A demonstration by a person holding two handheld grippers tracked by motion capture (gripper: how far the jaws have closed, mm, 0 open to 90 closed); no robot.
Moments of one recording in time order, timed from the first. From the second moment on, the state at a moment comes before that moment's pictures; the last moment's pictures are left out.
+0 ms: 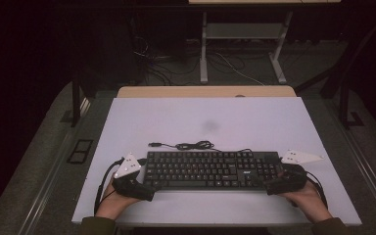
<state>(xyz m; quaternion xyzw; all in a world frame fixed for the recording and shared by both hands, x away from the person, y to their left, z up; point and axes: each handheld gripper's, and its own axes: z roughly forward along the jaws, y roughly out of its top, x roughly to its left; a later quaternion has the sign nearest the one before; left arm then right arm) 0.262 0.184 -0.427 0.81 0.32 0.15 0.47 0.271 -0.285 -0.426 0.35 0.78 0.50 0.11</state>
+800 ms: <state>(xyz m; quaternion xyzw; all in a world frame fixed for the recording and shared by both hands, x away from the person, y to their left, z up) 0.263 0.189 -0.427 0.80 0.33 0.15 0.48 0.282 -0.259 -0.421 0.33 0.79 0.52 0.09</state>
